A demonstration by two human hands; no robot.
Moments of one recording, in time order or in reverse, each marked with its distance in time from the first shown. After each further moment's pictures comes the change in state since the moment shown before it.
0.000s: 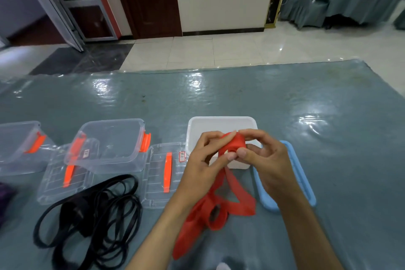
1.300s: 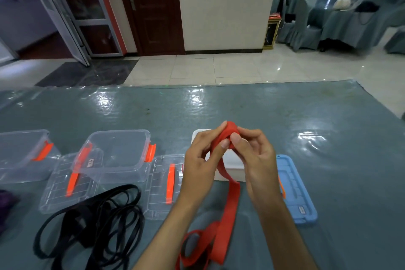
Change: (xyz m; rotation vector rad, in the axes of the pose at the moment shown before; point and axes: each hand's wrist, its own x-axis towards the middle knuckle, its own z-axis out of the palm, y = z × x) left_hand 0.004 0.032 -0.005 -0.053 0.241 0.071; right_hand -0.002 -0.017 0.067 0.102 0.274 -0.066
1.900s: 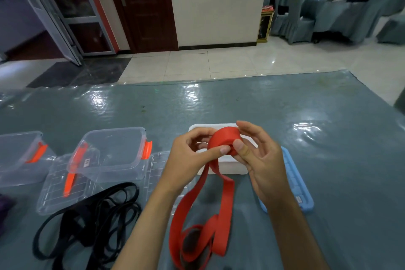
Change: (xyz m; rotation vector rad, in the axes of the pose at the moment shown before) left_hand 0.010 0.019 -0.029 -0.015 -0.208 -0.200; right_hand -0.012 -0.006 -0.026 -0.041 -0.146 -0.013
